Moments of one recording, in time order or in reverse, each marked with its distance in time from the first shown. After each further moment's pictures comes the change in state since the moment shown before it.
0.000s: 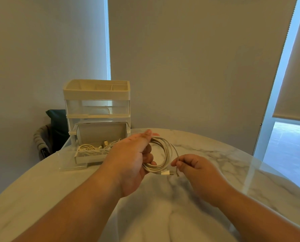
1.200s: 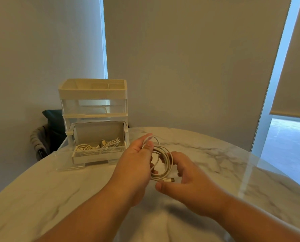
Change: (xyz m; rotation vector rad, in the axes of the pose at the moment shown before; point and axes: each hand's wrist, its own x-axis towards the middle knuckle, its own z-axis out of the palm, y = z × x) left_hand 0.004 -0.029 0.007 0.272 0.146 0.120; right_hand -0.026 -0.019 0.011 -0.084 -0.179 -0.278
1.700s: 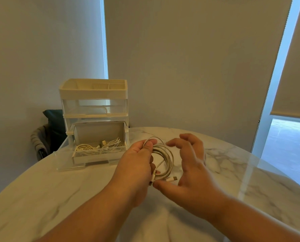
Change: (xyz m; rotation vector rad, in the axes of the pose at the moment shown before) left_hand 0.001 -0.001 0.002 -0.029 0.043 -0.080; right_hand -0.002 -0.005 0.002 -0.294 0.232 -0.190
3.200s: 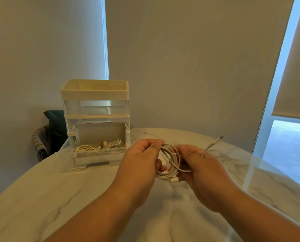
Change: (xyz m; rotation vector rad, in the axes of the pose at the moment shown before) left_hand -0.009 0.006 0.001 -0.052 -0.075 0.106; right_hand 0.014 -0.007 -0.009 0.902 -0.007 0.525
